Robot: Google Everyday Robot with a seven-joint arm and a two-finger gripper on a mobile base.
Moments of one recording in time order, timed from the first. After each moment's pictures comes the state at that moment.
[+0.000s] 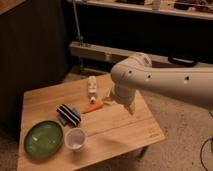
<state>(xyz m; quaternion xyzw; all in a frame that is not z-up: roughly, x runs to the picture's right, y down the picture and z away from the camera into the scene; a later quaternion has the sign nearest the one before) 0.044 0.071 0.643 -0.18 0.18 0.82 0.52</state>
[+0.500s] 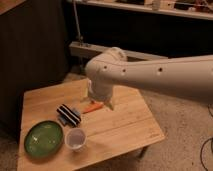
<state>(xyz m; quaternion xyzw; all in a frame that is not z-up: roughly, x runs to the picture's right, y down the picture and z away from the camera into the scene) -0.074 0.050 0.632 -0.24 0.14 0.74 0.61</state>
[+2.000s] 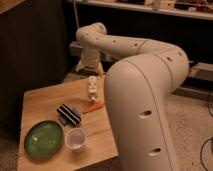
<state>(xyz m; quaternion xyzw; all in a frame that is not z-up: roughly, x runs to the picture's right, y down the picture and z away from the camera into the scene) -0.069 -0.098 0.806 -0.21 0.15 0.77 0.58</state>
